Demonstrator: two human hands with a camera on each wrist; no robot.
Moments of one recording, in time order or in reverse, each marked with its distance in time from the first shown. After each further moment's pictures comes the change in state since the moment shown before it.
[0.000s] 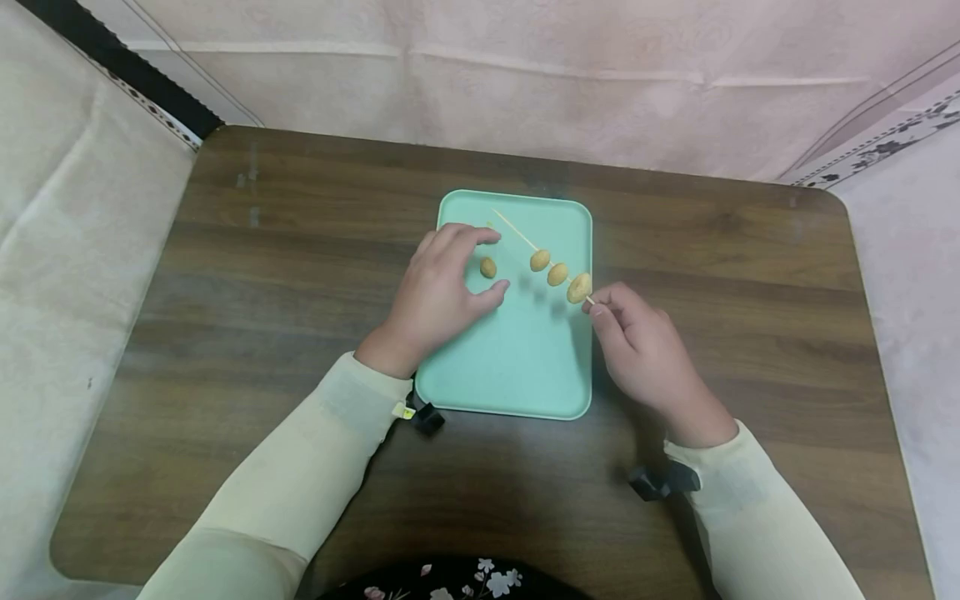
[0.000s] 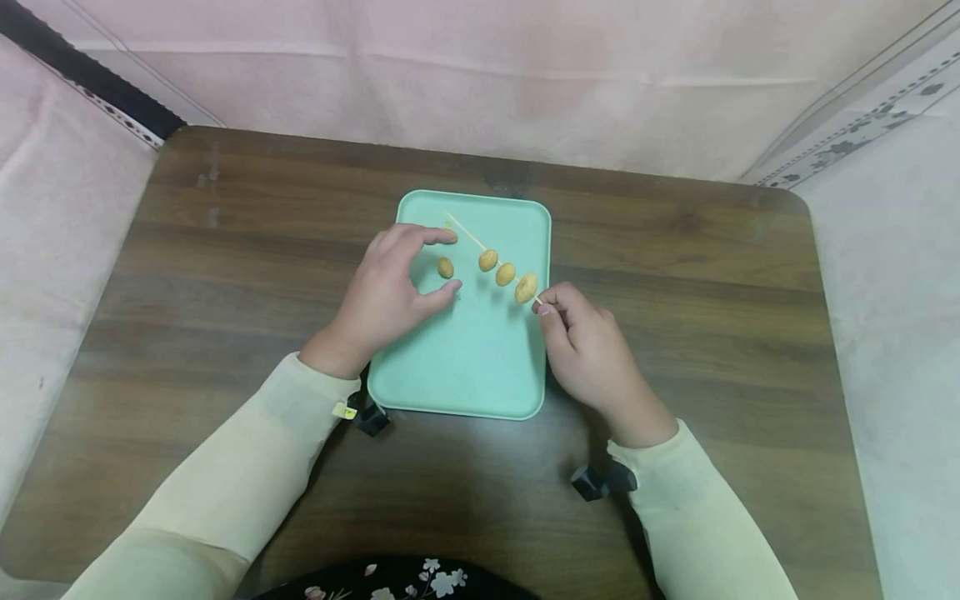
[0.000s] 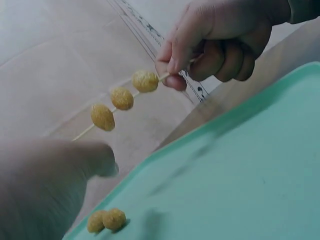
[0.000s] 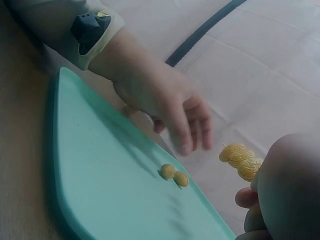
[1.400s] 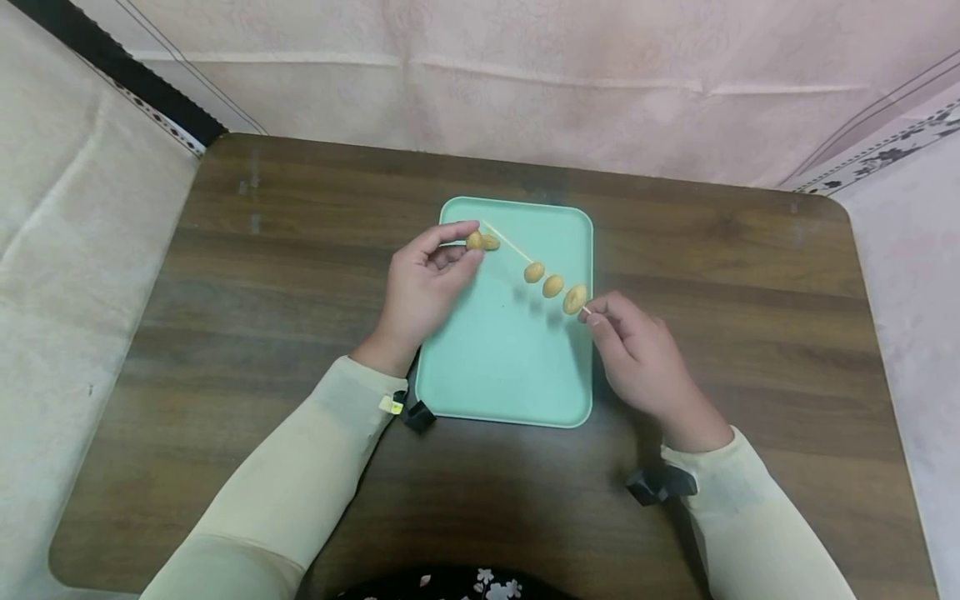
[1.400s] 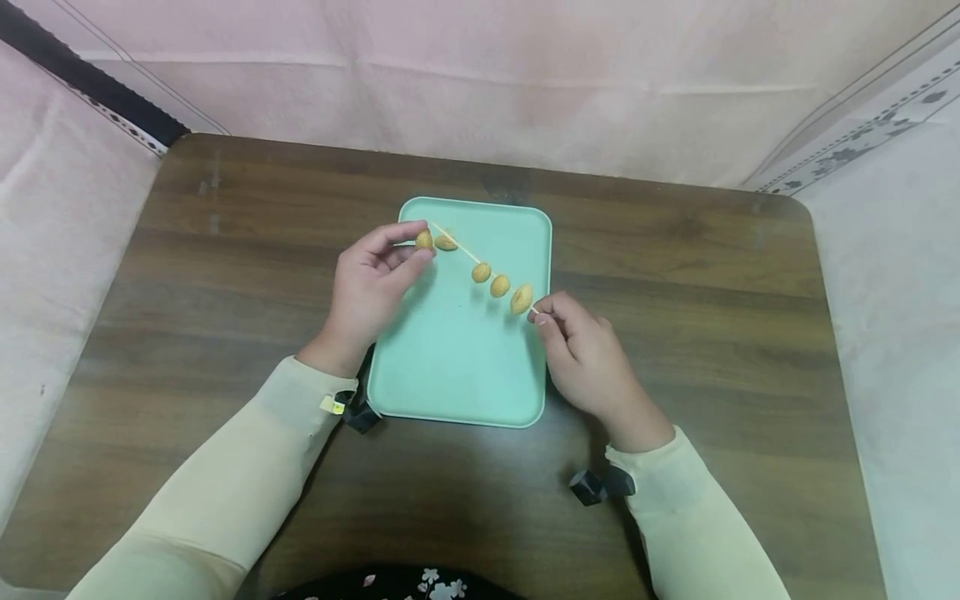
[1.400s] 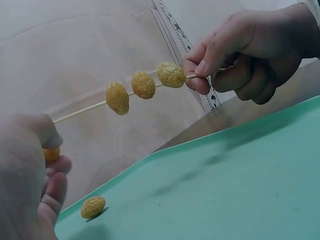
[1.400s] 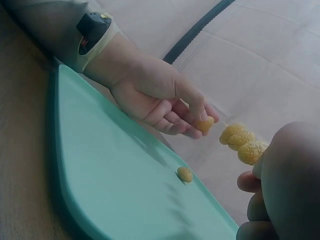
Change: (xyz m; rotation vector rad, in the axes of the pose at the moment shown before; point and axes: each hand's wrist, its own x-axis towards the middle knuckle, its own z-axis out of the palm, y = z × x) left_hand 0.005 -0.016 0.005 -0.808 0.213 -0.267; right_hand 0.001 0.006 0.005 0.038 -0.001 -0.045
